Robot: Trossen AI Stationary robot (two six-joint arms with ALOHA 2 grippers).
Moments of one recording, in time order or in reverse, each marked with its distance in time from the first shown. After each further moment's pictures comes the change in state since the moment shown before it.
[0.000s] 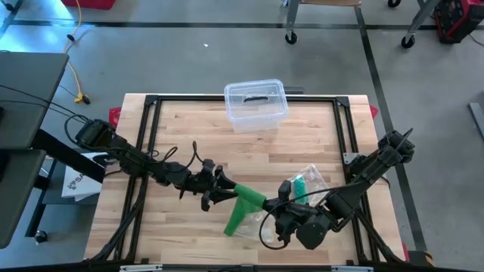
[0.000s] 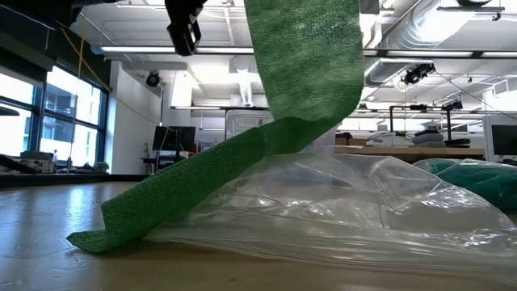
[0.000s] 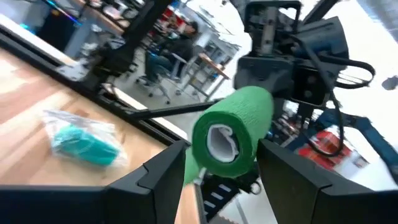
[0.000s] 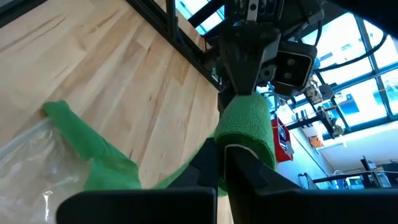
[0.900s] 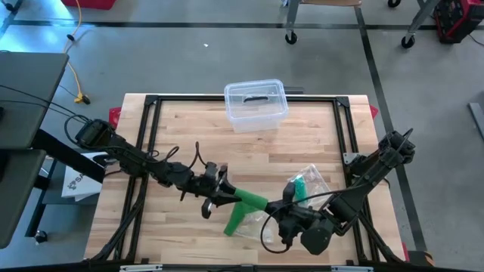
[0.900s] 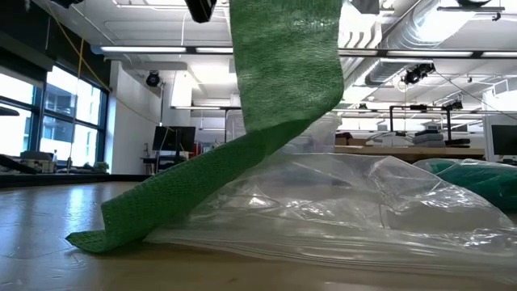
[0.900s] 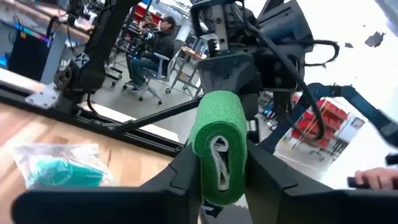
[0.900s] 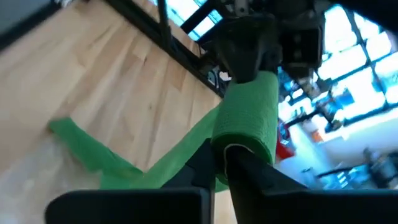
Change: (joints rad) left arm -0.021 -0.001 0.115 -0.107 0.082 0.189; right arm 0.034 0.000 0.000 0.009 0.052 0.078
